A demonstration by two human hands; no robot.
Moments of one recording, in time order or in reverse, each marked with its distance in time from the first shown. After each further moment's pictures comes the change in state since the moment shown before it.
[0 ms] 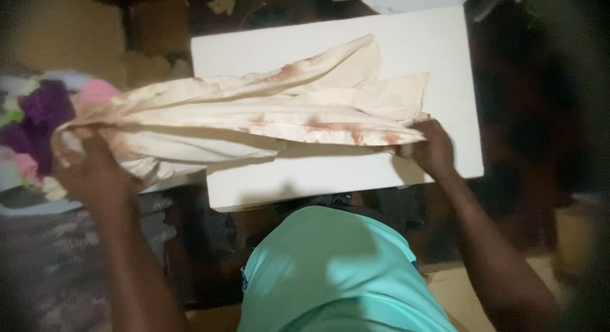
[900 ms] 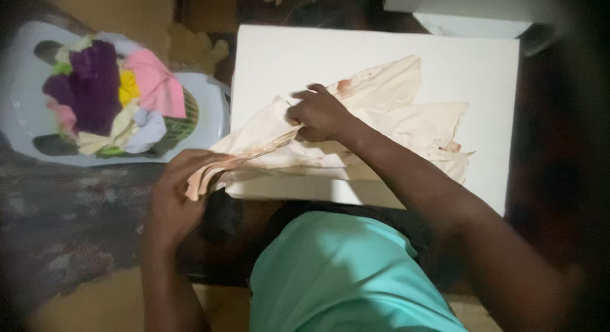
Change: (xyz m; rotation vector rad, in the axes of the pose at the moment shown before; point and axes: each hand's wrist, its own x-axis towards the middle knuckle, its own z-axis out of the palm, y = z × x) left_hand -0.077 0.080 -0.013 0.343 -0.627 0.096; right_hand 0.177 -0.256 0.060 0.051 -0.575 -0.755
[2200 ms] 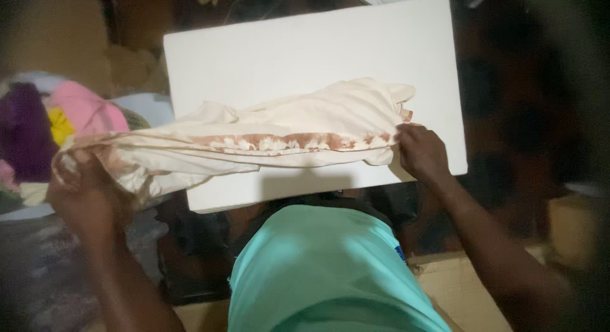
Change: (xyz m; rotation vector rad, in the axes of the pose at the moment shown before) left_hand 0.048 -0.062 0.023 -0.167 0.519 -0.195; right_hand -0.338 0.085 0.092 -0.296 0.286 0.675
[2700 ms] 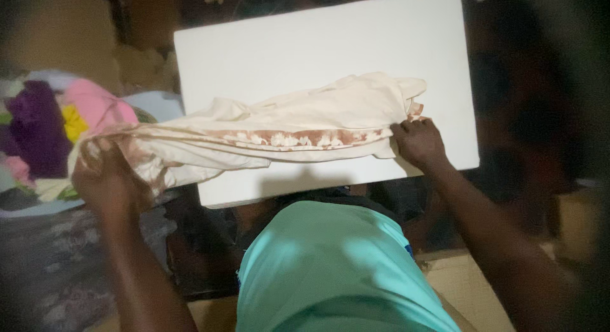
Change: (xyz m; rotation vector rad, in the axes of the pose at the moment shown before) left_hand 0.021 -0.024 0.000 0.059 -0.055 -0.189; right_hand 0.026 -0.029 -0.002 -0.114 -0.237 -0.011
